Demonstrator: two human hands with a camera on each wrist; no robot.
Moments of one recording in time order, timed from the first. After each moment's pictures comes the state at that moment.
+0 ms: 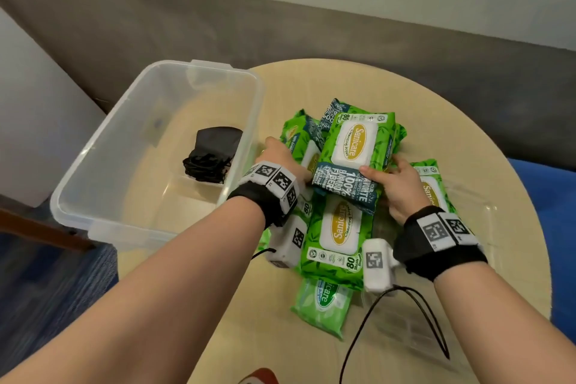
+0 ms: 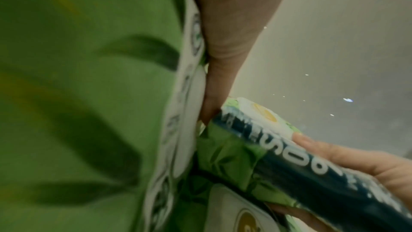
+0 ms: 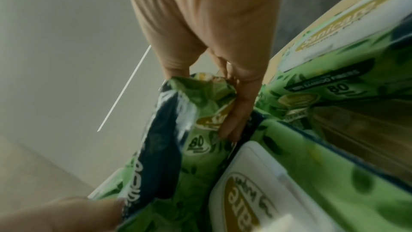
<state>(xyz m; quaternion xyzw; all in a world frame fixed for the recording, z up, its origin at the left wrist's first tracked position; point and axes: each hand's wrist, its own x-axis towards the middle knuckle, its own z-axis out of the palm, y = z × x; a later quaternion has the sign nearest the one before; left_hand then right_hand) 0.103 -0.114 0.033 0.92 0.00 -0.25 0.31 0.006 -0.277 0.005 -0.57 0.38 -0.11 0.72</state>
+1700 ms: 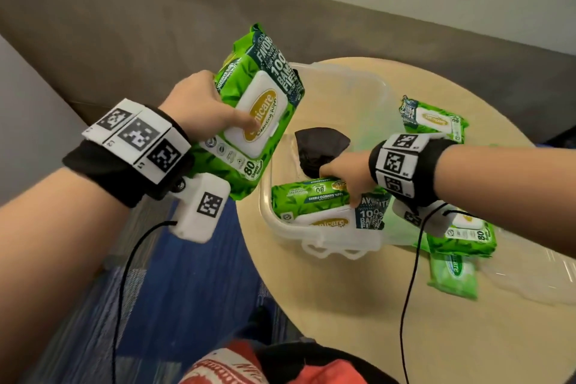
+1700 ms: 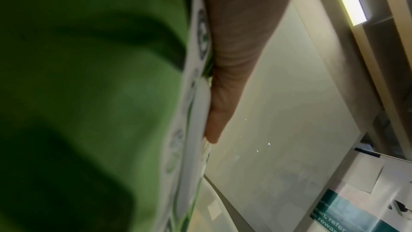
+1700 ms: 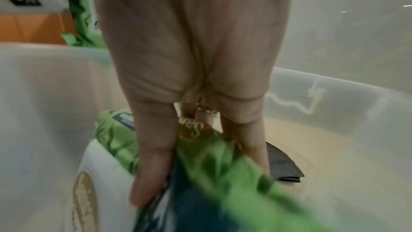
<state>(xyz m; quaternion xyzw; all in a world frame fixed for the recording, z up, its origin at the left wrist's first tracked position) 0.268 0.231 0.130 0.90 -0.14 -0.19 0.35 0.164 0.040 0.081 -0.89 -0.02 0.44 -0.10</state>
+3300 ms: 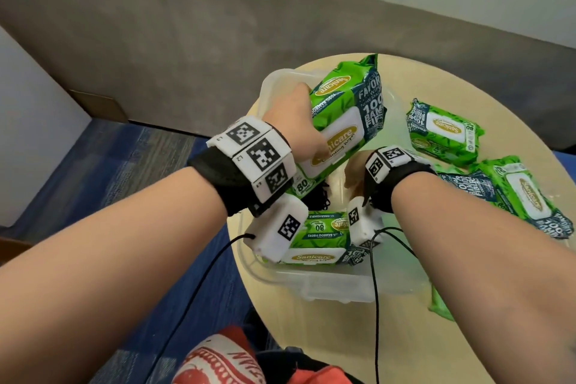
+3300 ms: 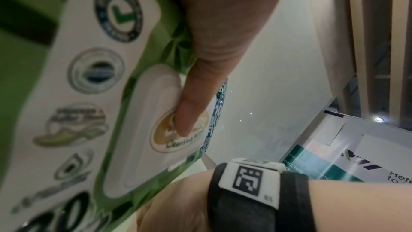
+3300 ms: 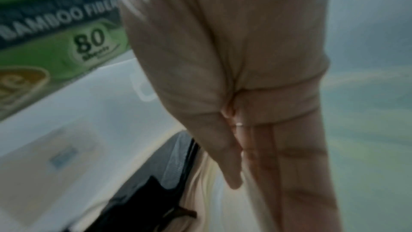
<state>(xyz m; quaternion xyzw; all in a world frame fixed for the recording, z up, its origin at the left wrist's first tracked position) 0.245 0.120 0.110 0.88 -0.27 -0.23 0.32 0.196 -0.028 0.037 -0.86 0.28 0.41 0.11</state>
